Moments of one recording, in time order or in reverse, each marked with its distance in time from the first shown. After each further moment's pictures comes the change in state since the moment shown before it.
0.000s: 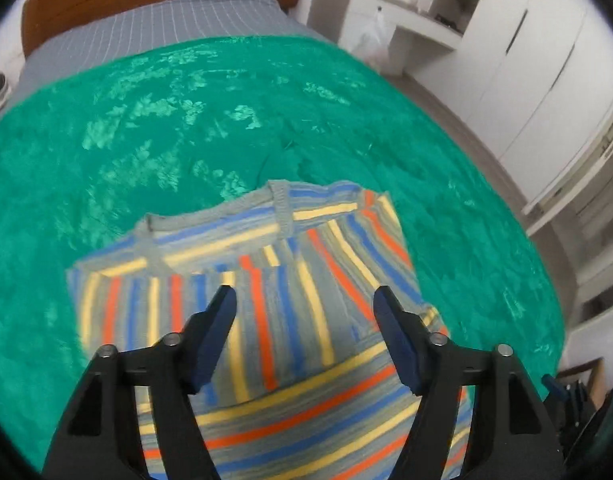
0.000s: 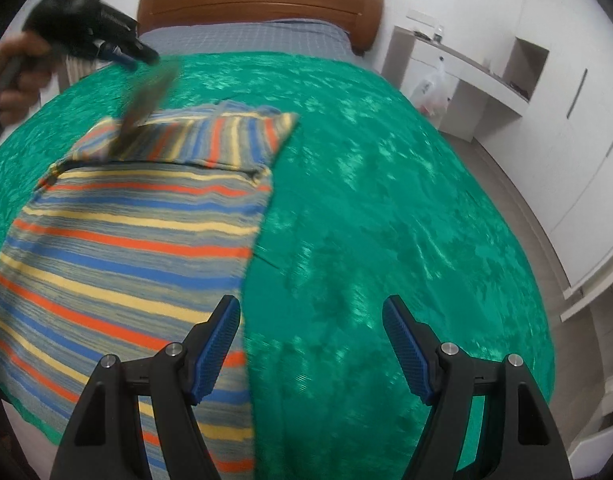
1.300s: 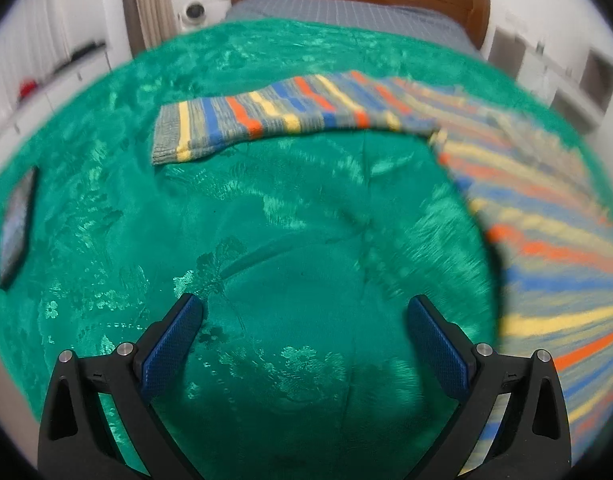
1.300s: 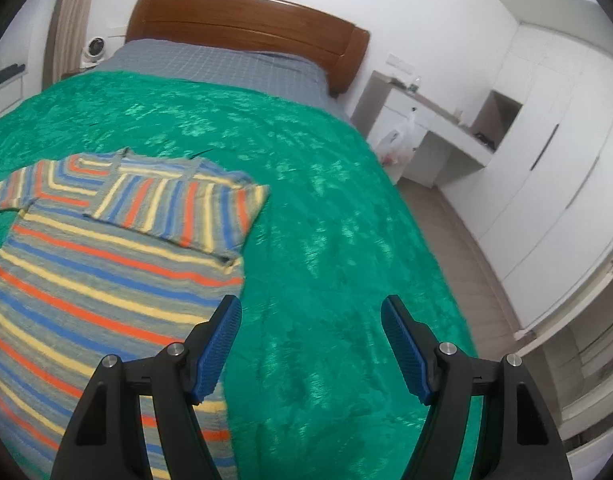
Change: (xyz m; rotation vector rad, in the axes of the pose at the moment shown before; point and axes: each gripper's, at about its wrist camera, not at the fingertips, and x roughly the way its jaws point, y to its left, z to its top) left arm -0.099 0.193 -0.308 -0.403 -0.151 0.426; right arm -0.030 0.033 0.071 -0.114 -0.119 -0.147
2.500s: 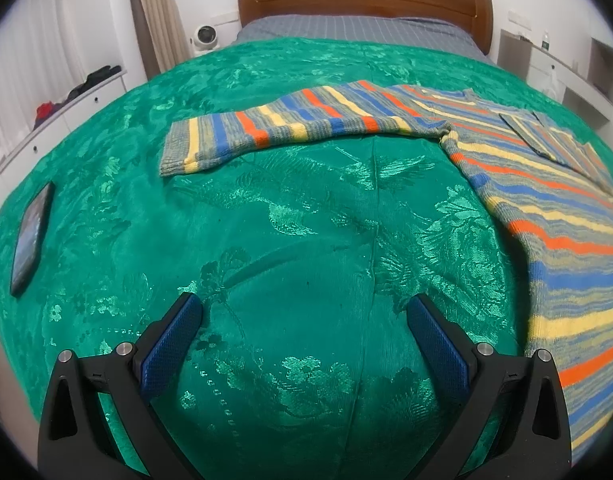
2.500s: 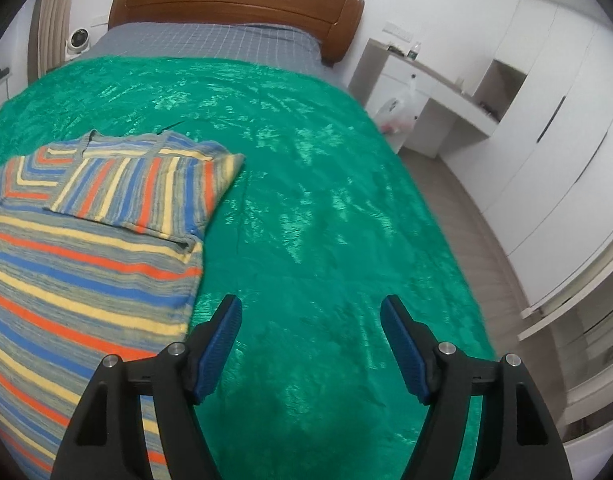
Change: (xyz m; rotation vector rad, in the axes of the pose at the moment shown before) left arm 0.016 -0.014 -0.014 0.073 -0.087 0.139; right arm 0.056 -0.036 0.003 0.047 0.087 -0.042
